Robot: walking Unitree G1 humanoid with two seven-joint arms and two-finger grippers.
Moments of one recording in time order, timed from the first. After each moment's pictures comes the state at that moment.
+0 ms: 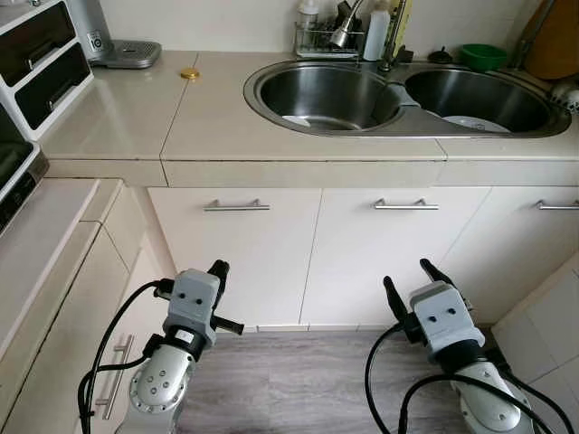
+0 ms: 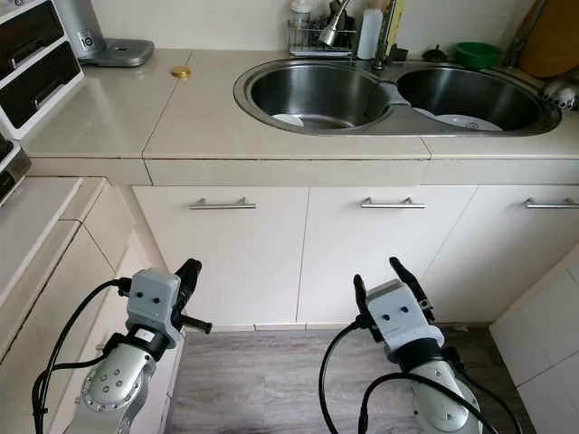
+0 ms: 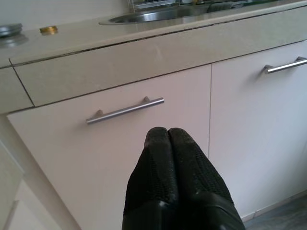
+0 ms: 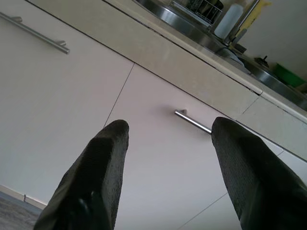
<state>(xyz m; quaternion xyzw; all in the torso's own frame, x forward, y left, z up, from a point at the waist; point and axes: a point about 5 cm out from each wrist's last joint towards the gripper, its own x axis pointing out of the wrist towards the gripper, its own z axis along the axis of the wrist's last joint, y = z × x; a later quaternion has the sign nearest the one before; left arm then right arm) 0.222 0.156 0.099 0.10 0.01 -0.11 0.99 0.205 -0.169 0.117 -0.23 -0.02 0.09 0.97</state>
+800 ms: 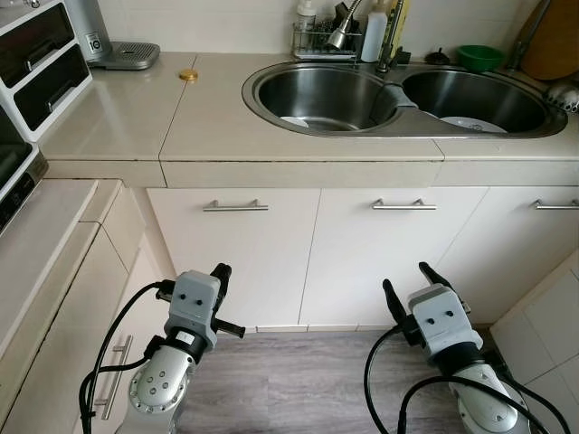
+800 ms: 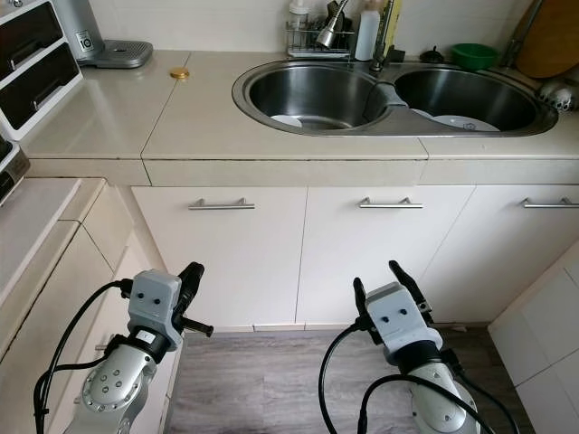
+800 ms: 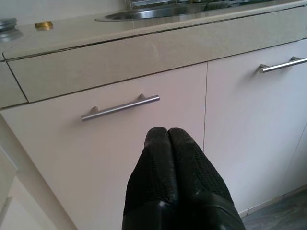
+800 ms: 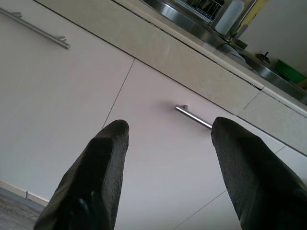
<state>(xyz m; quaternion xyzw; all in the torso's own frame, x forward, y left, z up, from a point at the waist) 0.221 0.156 0.097 0.09 0.01 -0.12 0.99 0.205 -0.169 0.113 -0.23 -0.01 0.09 0.97</state>
